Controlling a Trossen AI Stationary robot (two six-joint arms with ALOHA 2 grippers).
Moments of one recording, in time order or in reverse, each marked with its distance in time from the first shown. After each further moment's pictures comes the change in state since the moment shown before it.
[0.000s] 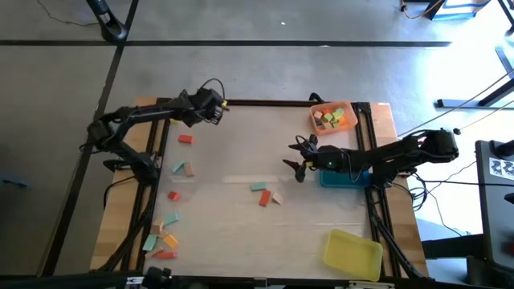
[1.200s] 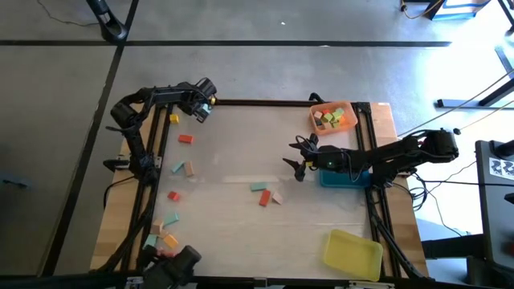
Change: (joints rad) left arm 0.270 0.311 0.129 -0.202 0.050 0.178; right arm 0.000 0.000 0.000 0.002 0.023 -0.024
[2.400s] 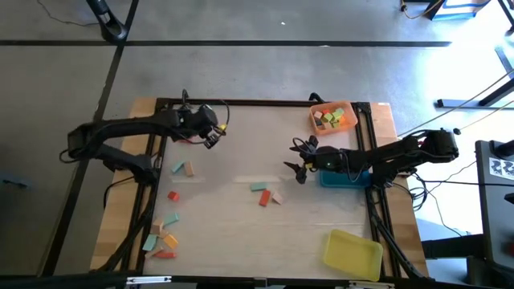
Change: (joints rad) left arm -0.569 -0.579 -0.154 -0.024 0.083 -0.075; right arm 0.000 0.000 0.000 -0.070 -0.054 0.008
